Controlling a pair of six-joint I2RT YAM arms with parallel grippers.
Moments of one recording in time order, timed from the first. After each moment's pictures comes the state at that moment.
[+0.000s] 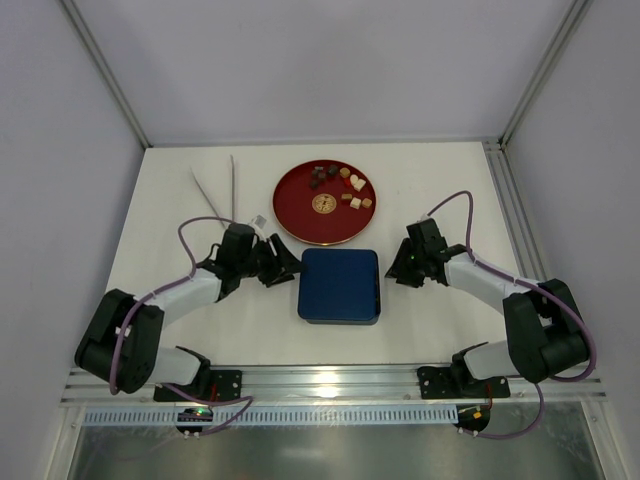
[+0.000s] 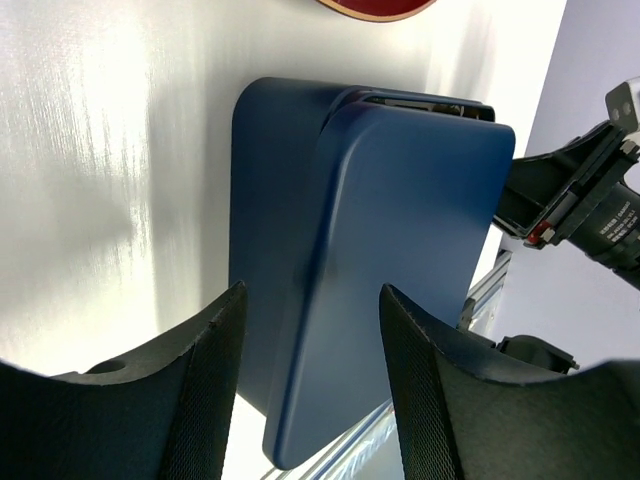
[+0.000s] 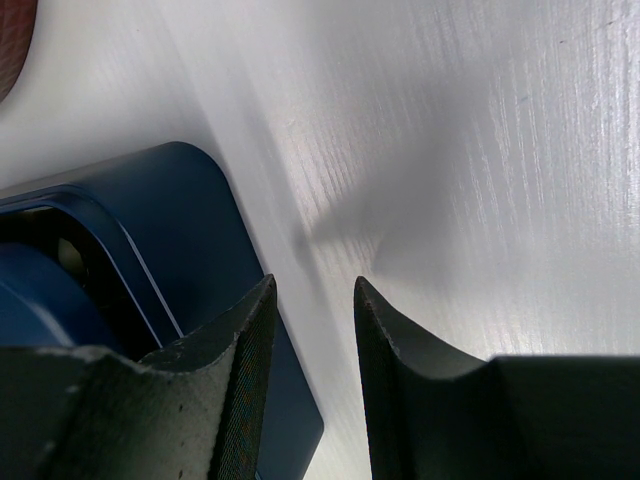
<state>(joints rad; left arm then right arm) -0.43 1.36 0.57 0.10 0.42 -0.92 0.36 1.38 0.66 -0.31 -0.05 0.78</state>
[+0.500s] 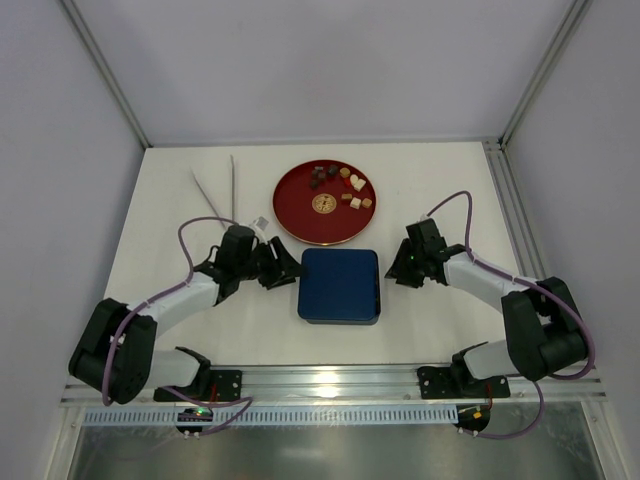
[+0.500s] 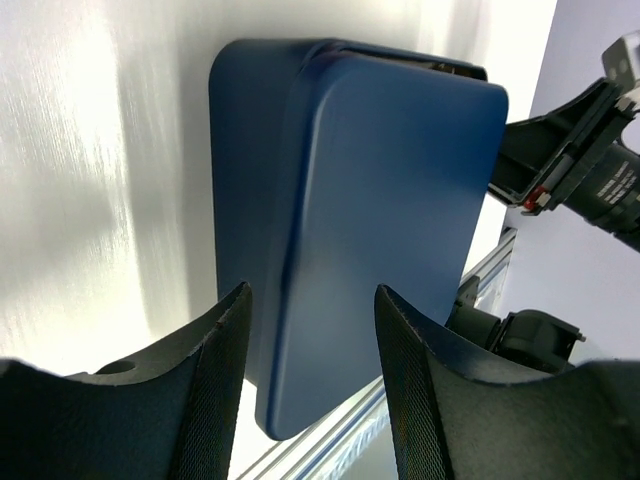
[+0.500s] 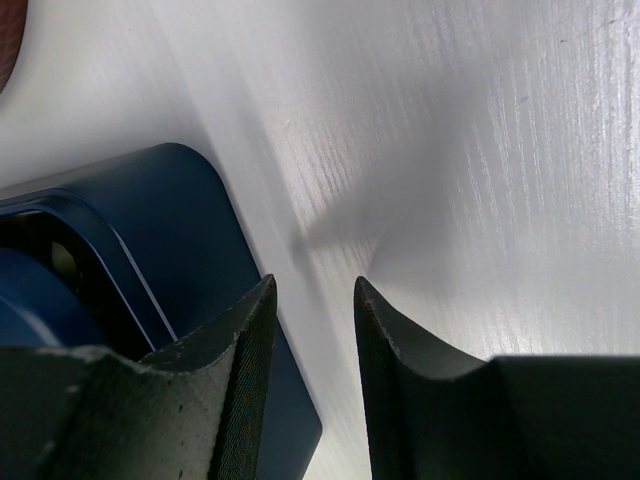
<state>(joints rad) -0.45 1.30 0.57 0.05 0.43 -0.90 0.36 1.39 0.66 -0.31 -0.05 0.78</state>
